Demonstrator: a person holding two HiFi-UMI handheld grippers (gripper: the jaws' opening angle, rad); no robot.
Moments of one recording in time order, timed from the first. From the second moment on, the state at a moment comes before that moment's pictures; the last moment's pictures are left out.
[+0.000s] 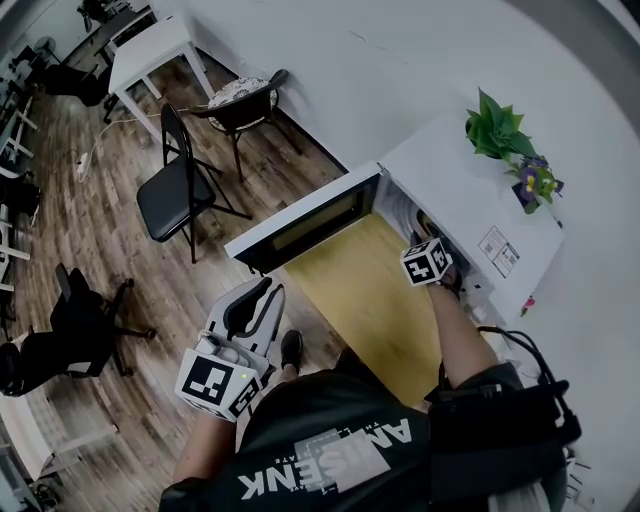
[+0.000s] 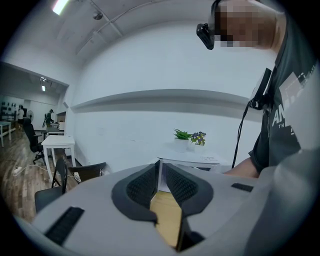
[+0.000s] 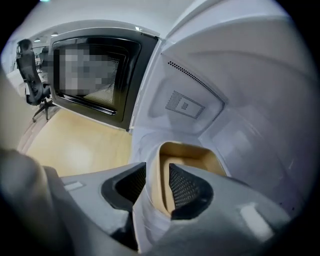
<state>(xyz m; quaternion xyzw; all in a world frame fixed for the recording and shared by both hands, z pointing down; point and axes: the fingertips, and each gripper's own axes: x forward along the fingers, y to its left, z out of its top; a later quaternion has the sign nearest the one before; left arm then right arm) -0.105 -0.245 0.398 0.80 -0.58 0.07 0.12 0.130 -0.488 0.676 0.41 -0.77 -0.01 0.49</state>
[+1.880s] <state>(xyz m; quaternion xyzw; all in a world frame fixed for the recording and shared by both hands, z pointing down) -0.133 -0.296 0.374 0.89 -0.45 0.03 0.08 0.027 -0.314 0.523 0.36 -0.87 0.10 0.33</state>
